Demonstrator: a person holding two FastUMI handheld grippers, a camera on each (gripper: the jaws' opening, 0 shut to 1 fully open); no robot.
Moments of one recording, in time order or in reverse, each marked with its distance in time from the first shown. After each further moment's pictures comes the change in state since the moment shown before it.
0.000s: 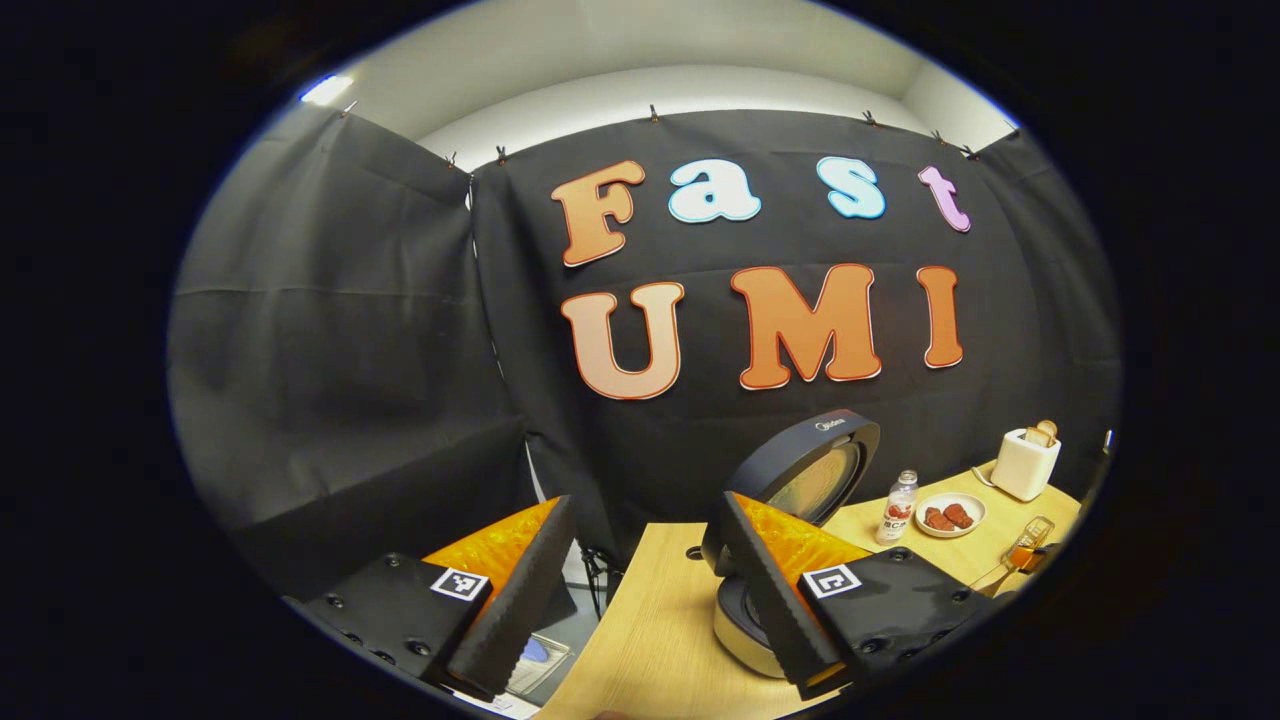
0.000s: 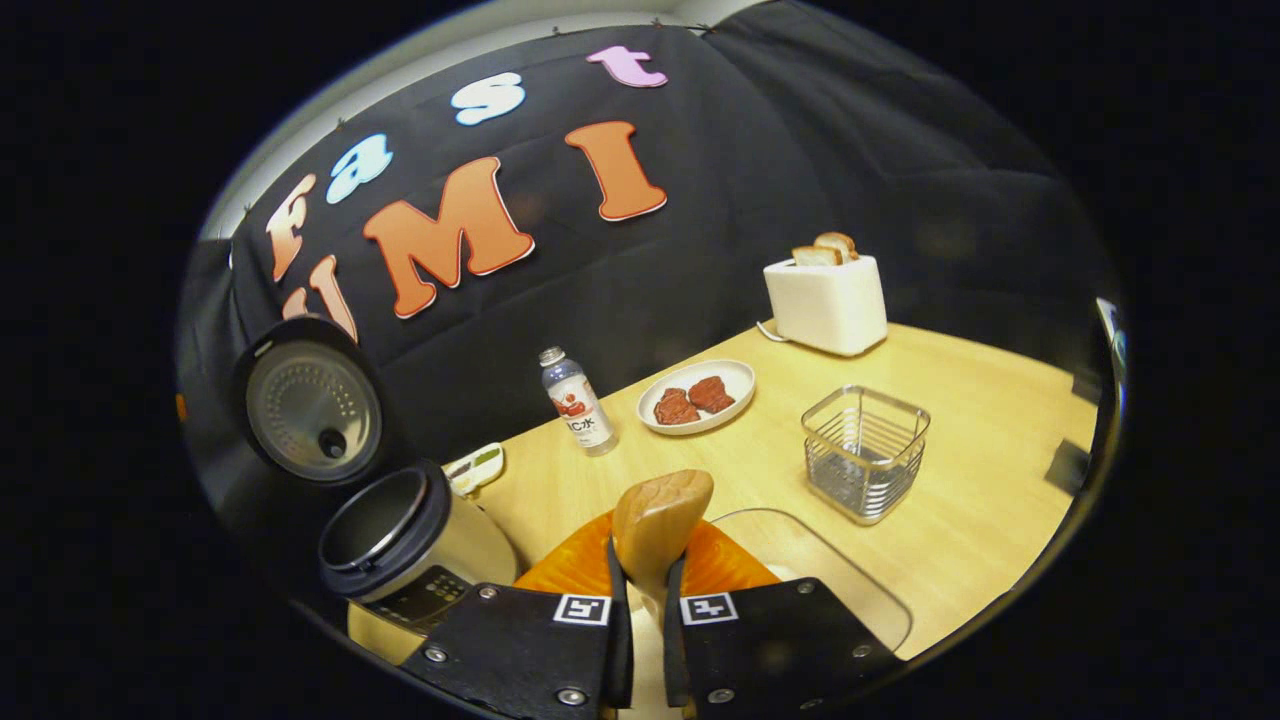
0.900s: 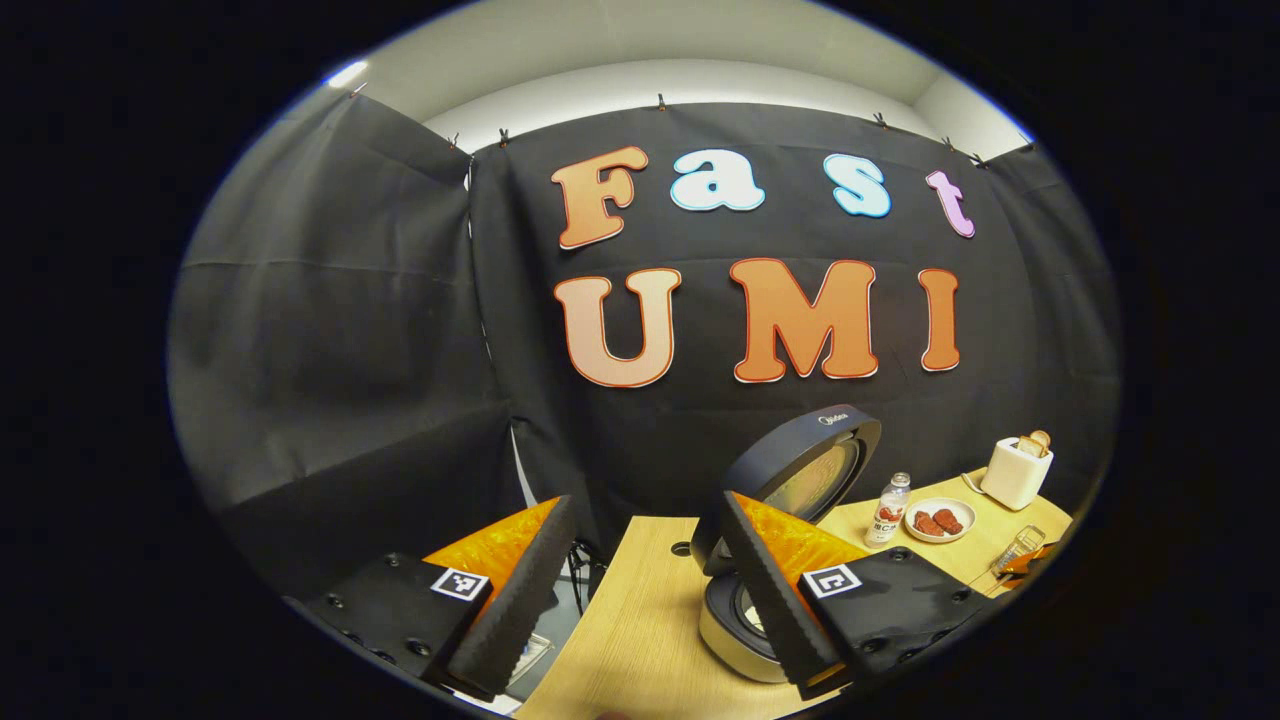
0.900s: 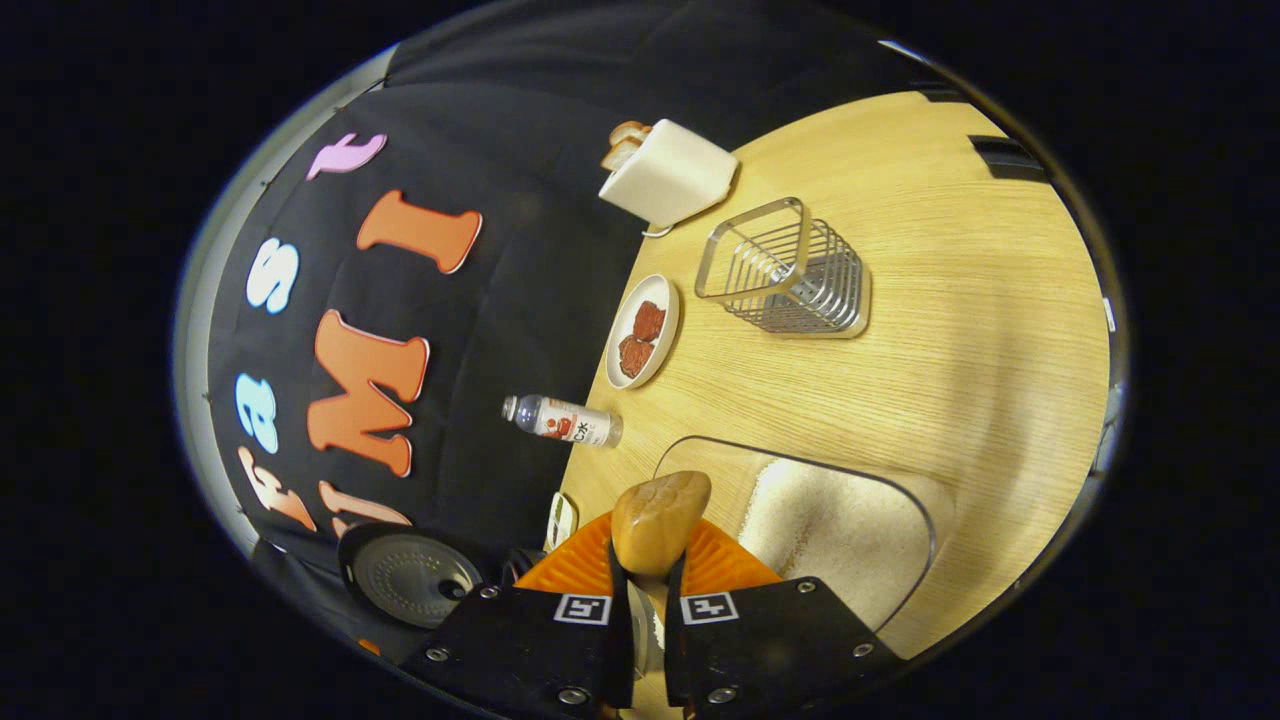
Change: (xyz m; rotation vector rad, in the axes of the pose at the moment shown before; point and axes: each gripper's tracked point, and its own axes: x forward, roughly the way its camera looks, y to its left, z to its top) left arm 0.020 -0.009 -0.008 -0.054 0.020 -0.038; right arm -0.002 -0.013 -0.015 0.793 0.150 -0.045
